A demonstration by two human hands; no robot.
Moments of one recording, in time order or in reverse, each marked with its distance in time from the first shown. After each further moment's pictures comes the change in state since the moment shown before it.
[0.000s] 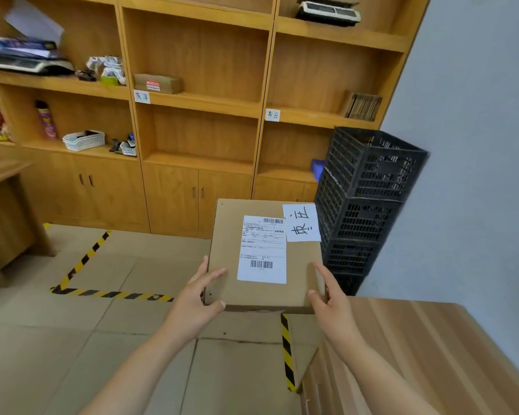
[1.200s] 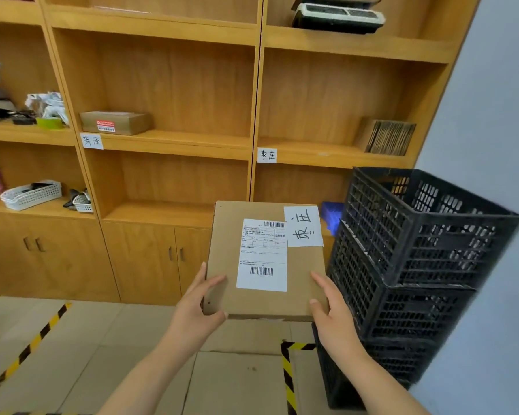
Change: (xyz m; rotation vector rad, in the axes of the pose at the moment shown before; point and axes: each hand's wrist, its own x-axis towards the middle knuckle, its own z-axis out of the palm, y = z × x) left_hand 0.529 -0.039 0.050 0.032 0.098 0.074; right_hand 0.537 0.026 -0.008 -0.036 0.028 -0.131
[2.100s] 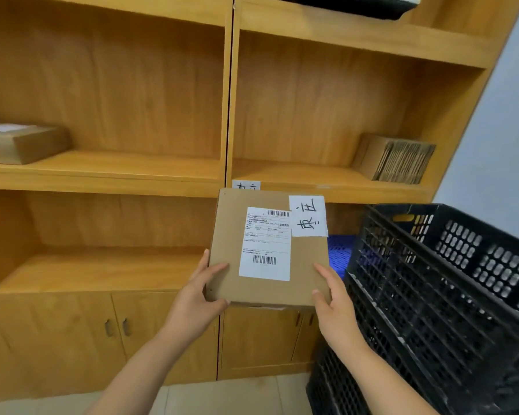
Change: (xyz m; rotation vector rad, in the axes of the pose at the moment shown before) left_hand 0.430 -0.086 0.050 -0.041 -0.103 0.111; right_hand 0.394 0.045 0.035 -0.078 0.165 -0.026
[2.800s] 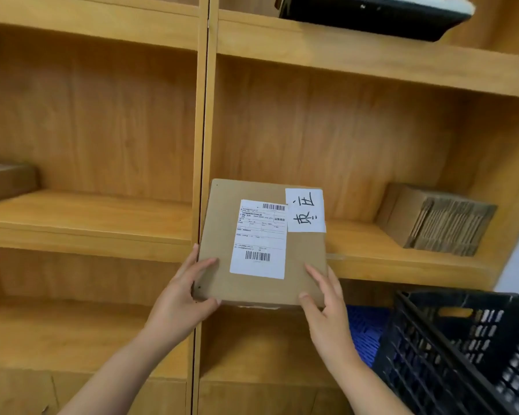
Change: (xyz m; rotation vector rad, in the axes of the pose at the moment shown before) left_hand 0.244 0.002 0.051 0.147 0.171 0.106; right_hand 0.269 0.033 -0.017 0.081 -0.023 -0.159
